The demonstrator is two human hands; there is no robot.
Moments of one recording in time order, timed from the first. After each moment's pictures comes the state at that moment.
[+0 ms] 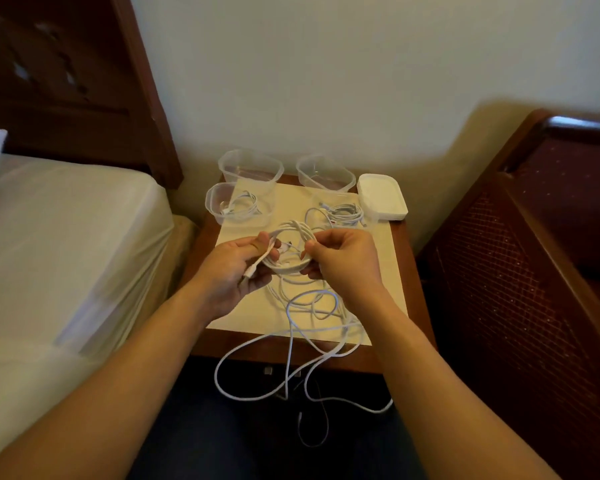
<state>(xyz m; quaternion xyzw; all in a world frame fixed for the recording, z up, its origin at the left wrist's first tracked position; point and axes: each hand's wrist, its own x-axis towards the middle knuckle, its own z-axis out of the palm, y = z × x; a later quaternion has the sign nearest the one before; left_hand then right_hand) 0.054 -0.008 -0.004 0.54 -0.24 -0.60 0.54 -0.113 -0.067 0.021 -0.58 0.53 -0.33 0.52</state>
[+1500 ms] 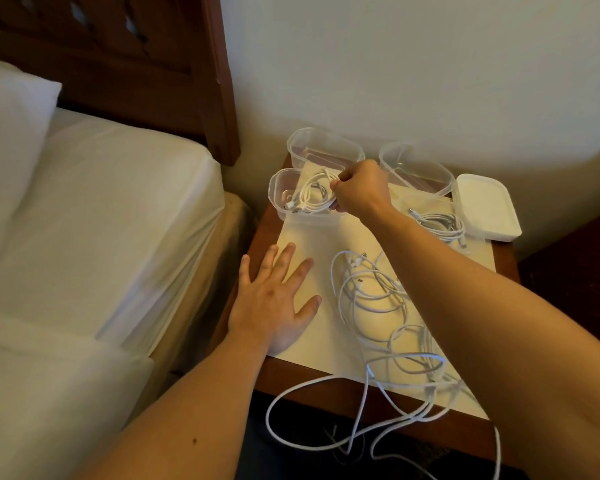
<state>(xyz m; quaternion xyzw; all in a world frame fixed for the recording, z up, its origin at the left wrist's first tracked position) 0.120 -0.021 -0.133 0.79 -0.60 -0.09 0.05 0.054 -0.235 -0.039 -0.74 0.56 -0.19 0.34</state>
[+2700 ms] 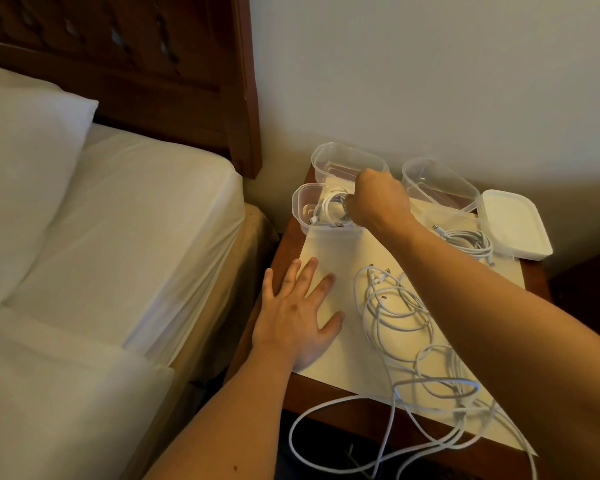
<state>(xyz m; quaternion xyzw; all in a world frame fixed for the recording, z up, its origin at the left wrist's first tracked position) 0.120 -0.021 -0.130 0.79 -0.60 -0.10 0.07 0.073 -0.235 -0.031 -0.86 0.51 -0.07 0.08</state>
